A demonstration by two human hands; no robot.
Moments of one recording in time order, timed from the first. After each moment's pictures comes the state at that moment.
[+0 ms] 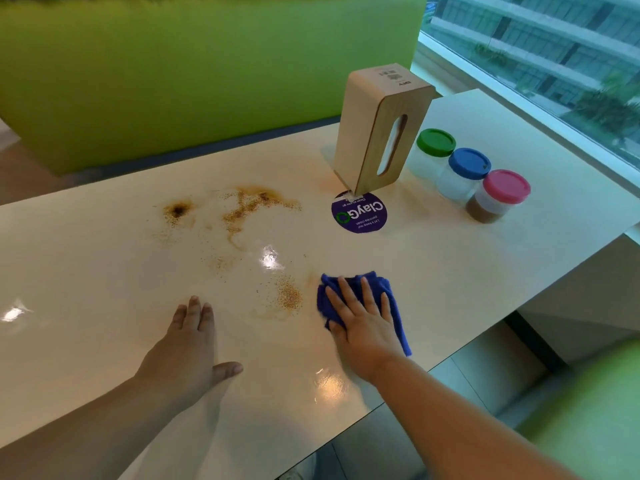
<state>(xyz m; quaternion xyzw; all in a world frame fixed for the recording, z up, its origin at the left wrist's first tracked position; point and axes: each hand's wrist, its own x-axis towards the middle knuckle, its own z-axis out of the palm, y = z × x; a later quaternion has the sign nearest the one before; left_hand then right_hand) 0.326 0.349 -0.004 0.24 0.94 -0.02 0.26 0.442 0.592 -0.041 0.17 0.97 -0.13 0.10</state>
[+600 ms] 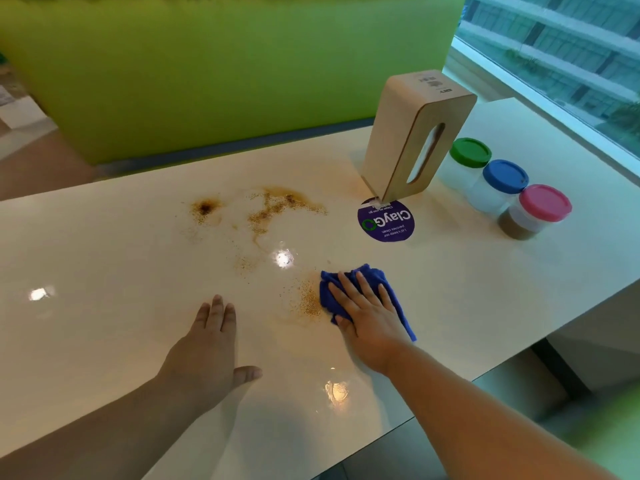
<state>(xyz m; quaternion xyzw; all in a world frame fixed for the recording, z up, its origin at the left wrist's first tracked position) 0.325 0.345 -0.004 0.26 0.93 -0.05 0.25 0.405 0.597 -0.044 0.08 0.98 -0.13 0.10</state>
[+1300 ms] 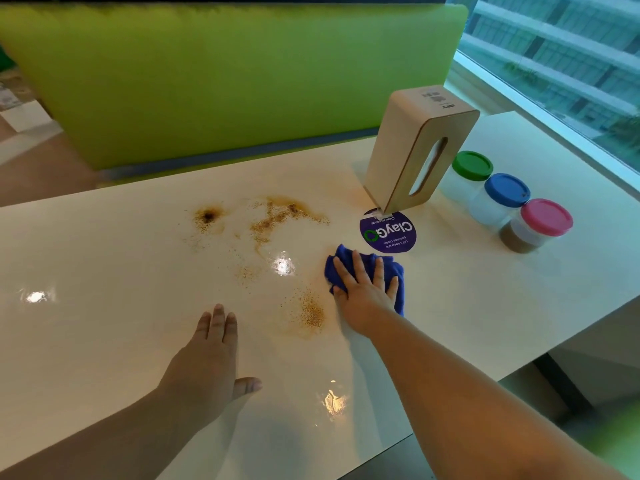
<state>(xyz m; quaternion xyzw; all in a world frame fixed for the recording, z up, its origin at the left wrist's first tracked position) 0.325 0.348 -0.004 0.26 0.93 -0.08 0.25 0.343 0.606 -0.040 0.21 0.96 -0.12 0.16</state>
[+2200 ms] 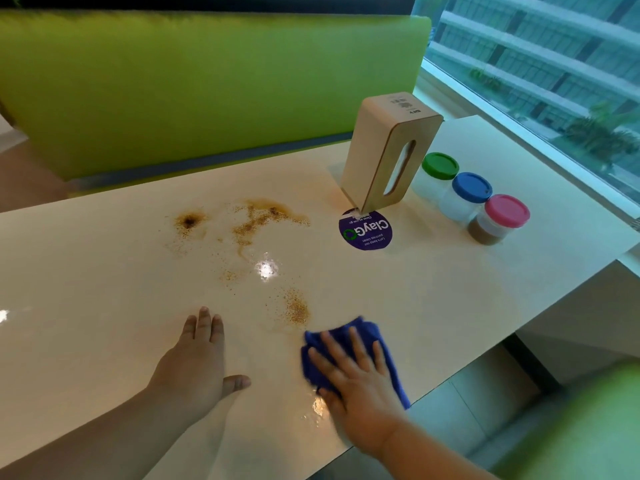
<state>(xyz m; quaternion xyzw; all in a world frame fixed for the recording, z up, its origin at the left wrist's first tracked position) 0.326 0.348 0.000 0.26 0.93 -0.05 0.24 0.483 0.550 -0.039 0.09 0.98 -0.11 0.13</state>
